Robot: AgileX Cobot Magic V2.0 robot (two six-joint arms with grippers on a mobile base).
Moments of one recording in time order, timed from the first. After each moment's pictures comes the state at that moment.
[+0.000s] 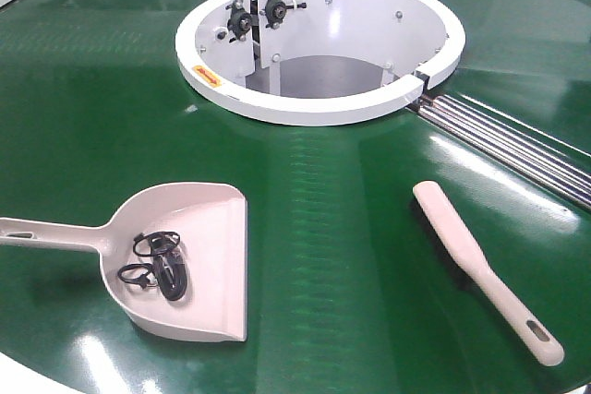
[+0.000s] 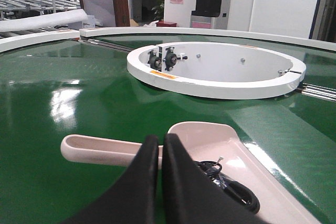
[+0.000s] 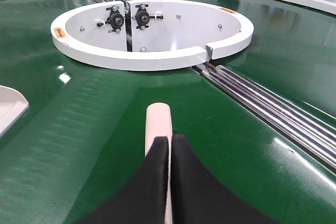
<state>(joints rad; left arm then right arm) -0.17 -0.01 0.03 0.07 0.08 -0.07 0.12 0.22 -0.24 0.12 0.32 -0.17</state>
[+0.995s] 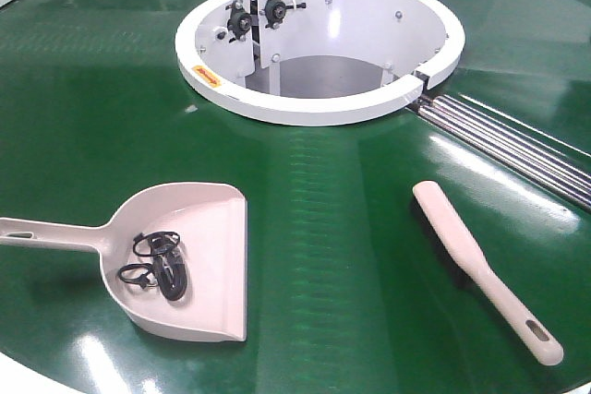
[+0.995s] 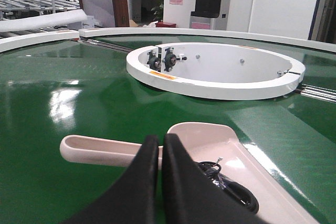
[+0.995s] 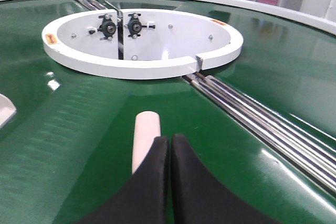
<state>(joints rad) -0.17 -0.01 0.03 0.07 0.08 -0.07 0.12 0.20 -0.23 0.03 0.30 -0.13</state>
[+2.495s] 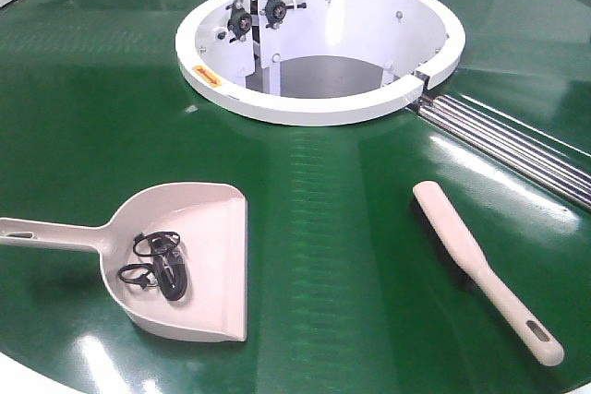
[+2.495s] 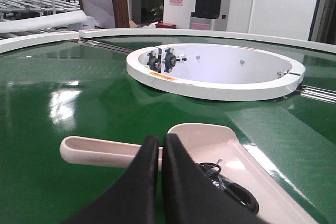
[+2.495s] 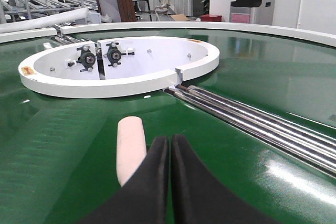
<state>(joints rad) -0.17 -0.01 0.03 0.07 0.07 -0.07 0.05 -0.01 0.03 -0.02 0.11 0.02</state>
